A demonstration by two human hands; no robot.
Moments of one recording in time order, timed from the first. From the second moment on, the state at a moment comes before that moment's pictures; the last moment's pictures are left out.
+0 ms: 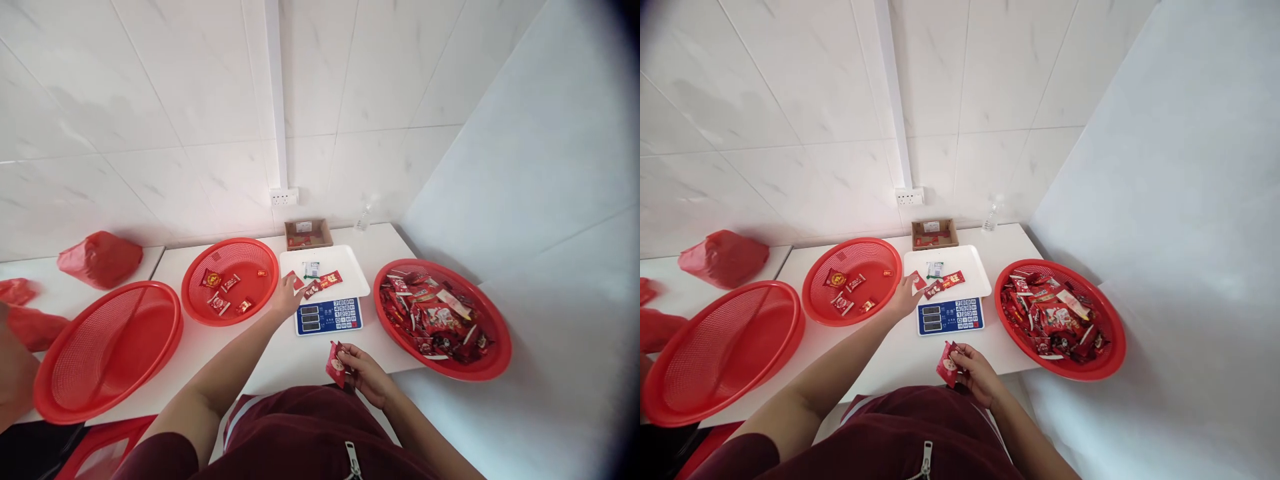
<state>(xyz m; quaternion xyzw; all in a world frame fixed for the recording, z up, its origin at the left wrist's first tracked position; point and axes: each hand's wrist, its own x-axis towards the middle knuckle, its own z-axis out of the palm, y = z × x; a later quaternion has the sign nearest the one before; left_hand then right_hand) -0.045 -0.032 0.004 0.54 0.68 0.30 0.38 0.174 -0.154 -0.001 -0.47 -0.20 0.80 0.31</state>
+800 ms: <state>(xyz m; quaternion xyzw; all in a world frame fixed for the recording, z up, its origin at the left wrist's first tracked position) 0.002 0.018 -0.031 0.80 0.56 0.10 0.18 0.211 -0.149 -0.002 -0.50 -0.17 0.78 0.34</state>
